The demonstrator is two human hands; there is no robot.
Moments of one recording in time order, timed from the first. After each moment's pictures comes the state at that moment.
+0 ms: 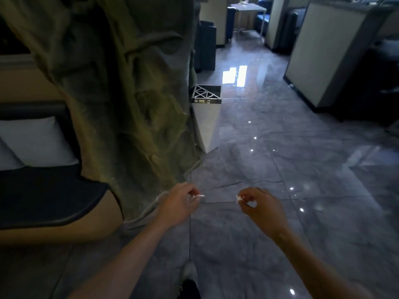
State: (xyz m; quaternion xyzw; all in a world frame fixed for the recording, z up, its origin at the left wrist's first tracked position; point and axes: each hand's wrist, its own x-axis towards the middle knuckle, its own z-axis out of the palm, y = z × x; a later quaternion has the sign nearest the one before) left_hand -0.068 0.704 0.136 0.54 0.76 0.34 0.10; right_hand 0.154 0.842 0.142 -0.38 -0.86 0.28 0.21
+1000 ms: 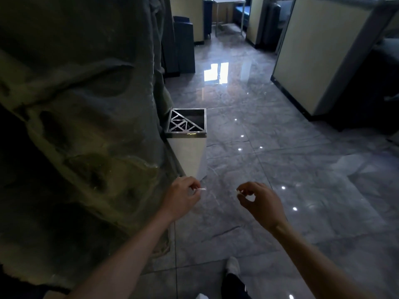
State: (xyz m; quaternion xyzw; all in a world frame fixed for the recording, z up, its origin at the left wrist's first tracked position) left_hand -0.320 1.149 0.134 0.55 0.75 0.35 0.11; right_hand -0.102 1.259 0.132 -0.41 -0.85 0.25 0.21
